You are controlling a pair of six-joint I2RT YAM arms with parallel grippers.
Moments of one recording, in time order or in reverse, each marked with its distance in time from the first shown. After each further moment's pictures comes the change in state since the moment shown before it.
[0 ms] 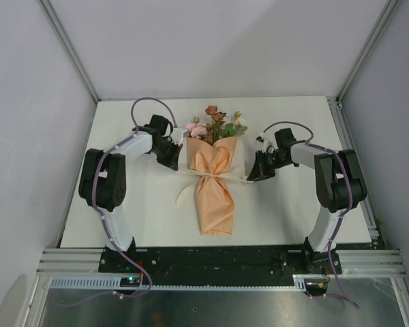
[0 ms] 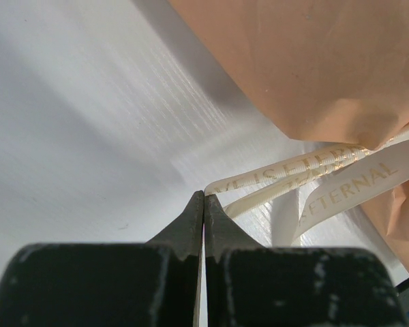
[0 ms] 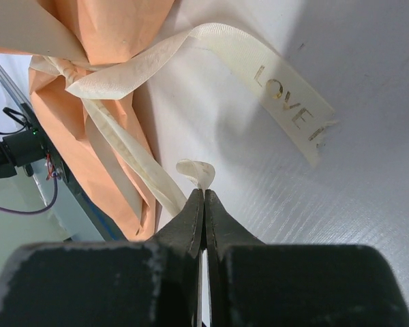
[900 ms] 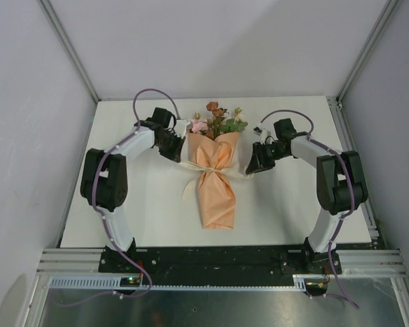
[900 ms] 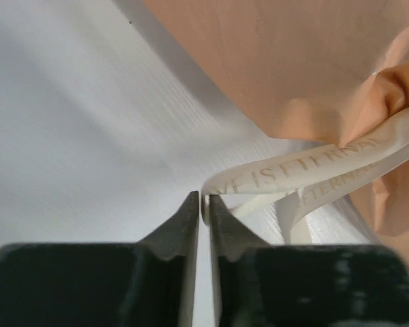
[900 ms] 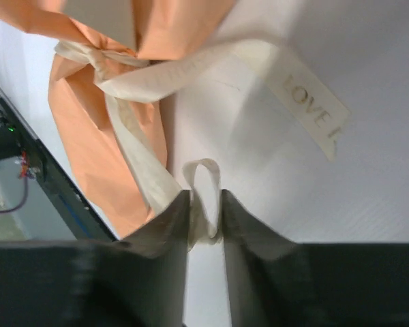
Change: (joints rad) left arm -0.035 0.006 0.093 -0.002 -0.036 -0.003; right arm 0.009 -0.027 0.103 -0.064 0.031 -0.090
